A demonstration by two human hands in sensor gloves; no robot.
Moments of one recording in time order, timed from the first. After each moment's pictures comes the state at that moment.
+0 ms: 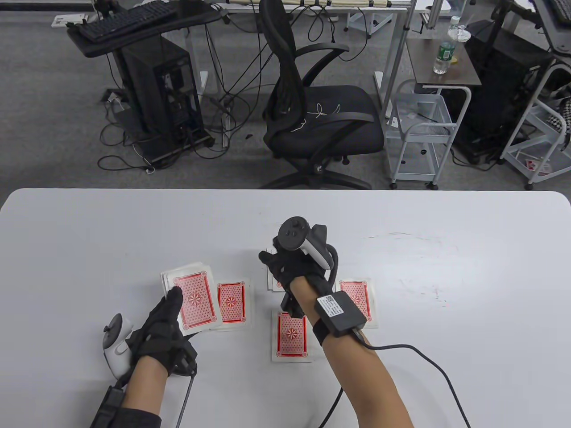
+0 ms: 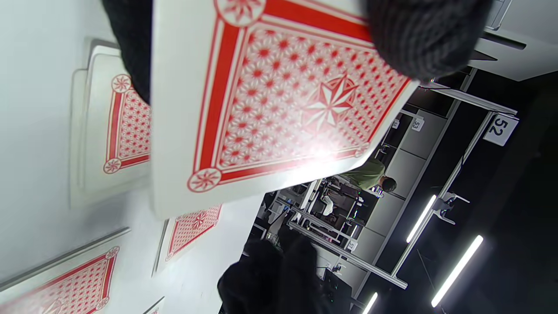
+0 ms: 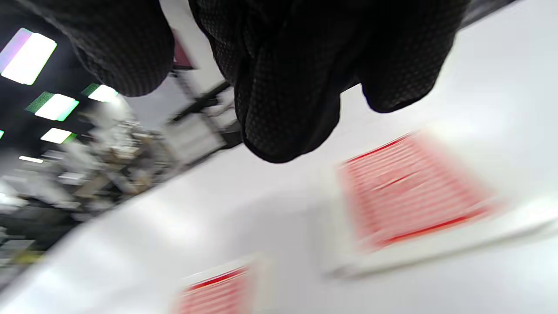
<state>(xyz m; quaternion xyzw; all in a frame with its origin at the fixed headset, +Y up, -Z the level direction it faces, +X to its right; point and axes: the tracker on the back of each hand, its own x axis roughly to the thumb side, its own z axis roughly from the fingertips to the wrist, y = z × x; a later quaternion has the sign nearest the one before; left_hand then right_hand) -0.296 -0.801 -0.342 -0.09 0.14 0.82 0.55 -0.004 -0.691 -0.461 0.14 0.11 0.92 0.34</state>
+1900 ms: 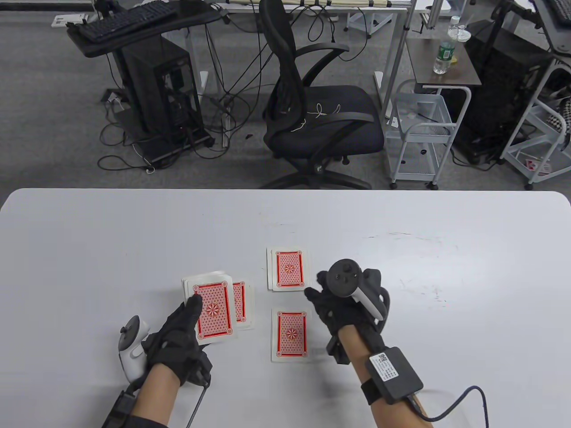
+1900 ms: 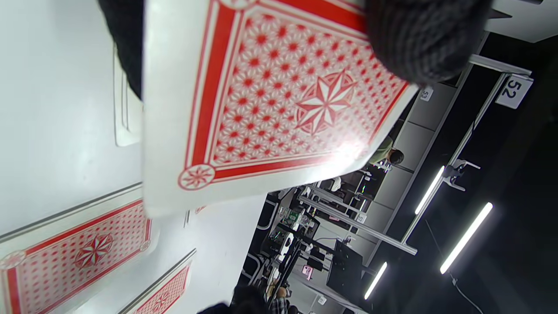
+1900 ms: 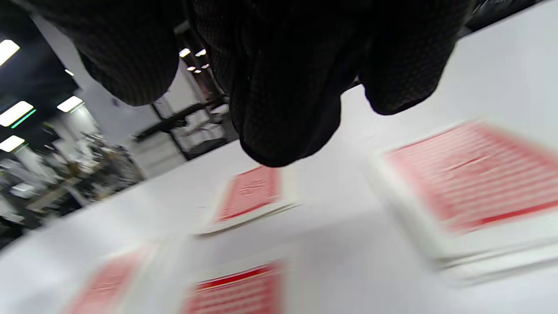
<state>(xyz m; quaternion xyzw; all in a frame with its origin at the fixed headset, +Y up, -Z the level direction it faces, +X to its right) -0.261 -0.793 -0.331 -0.13 0.10 0.80 0.57 0.081 -0.693 -0.385 0.07 0.07 0.95 0.29</state>
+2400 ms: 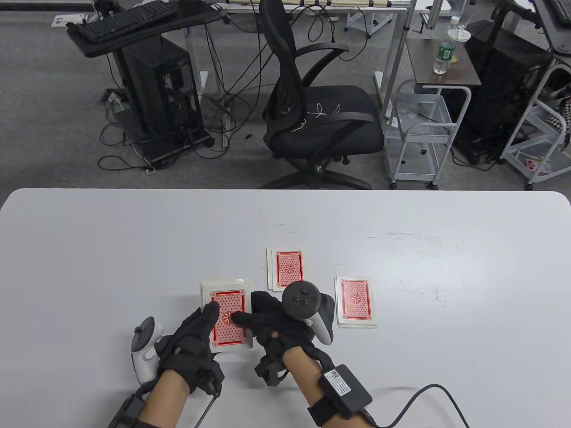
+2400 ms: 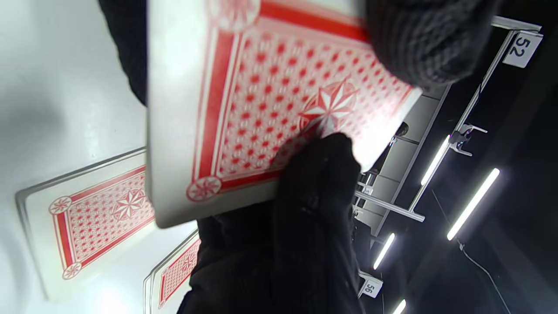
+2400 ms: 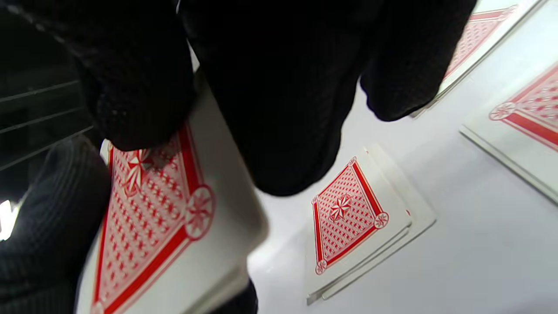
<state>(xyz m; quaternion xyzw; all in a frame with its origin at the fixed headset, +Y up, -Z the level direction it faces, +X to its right) -0.239 -0.789 -0.324 -0.15 0.06 0.79 0.59 0.010 -0.723 -0.364 0.12 0.07 0.86 0.49</state>
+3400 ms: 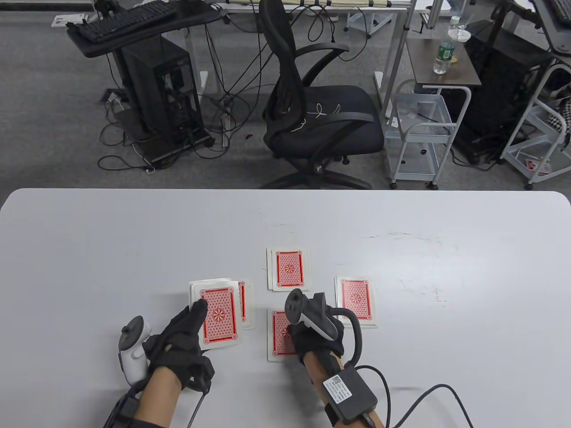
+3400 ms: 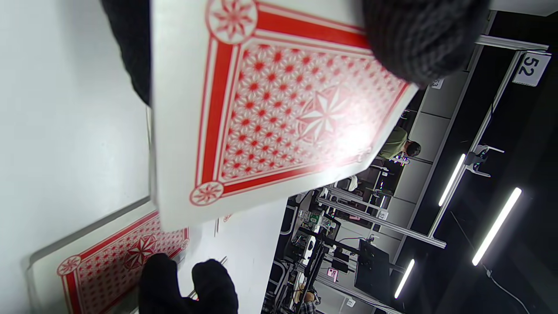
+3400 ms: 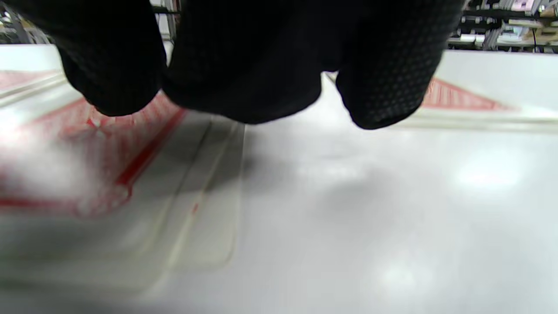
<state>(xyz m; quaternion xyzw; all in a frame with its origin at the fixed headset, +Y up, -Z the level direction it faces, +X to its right) -0.262 -0.791 -0.326 -0.13 0.11 0.77 0.61 0.045 -0.752 -0.373 -0.01 0.12 0.99 0.01</state>
